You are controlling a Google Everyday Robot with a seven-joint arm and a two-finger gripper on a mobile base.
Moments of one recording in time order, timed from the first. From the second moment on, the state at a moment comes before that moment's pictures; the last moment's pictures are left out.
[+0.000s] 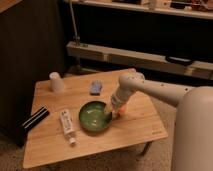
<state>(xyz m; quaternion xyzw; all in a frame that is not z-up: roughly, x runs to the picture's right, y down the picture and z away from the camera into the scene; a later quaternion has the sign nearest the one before) 0.031 0.130 0.859 -0.41 0.02 0.51 0.76</state>
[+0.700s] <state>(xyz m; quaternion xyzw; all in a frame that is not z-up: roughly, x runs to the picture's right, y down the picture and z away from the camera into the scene) 0.022 0.137 0.878 -0.42 0.02 0.51 0.75</state>
